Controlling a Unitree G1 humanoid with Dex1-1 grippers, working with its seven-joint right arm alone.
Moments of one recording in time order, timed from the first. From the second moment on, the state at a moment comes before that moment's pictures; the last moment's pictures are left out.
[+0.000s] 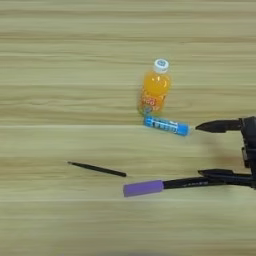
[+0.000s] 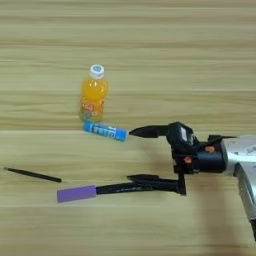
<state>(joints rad) -0.06 -0.75 -0.07 0.12 0.30 -0.01 1.50</state>
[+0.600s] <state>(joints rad) -0.07 -0.74 0.05 0.25 0.08 -0.19 1.38</state>
